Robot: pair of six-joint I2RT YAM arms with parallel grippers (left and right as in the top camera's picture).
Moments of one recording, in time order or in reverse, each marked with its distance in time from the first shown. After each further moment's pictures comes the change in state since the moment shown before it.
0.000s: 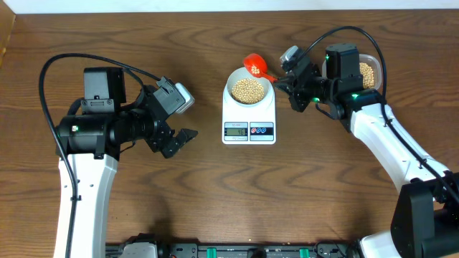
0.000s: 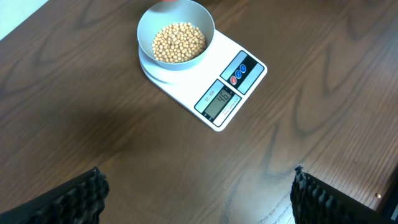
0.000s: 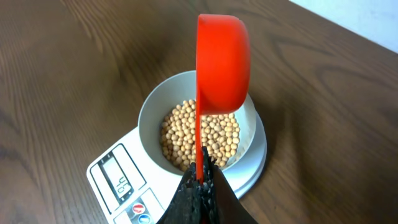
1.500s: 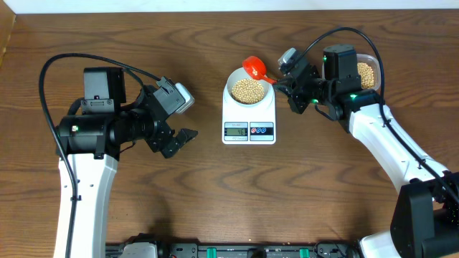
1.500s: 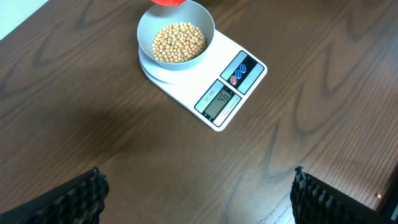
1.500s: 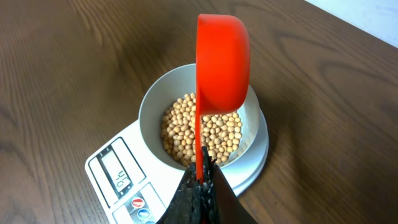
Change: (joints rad) left arm 0.000 0.000 0.000 0.000 0.000 0.000; right arm 0.009 0.000 -0.001 -0.019 0.017 -0.024
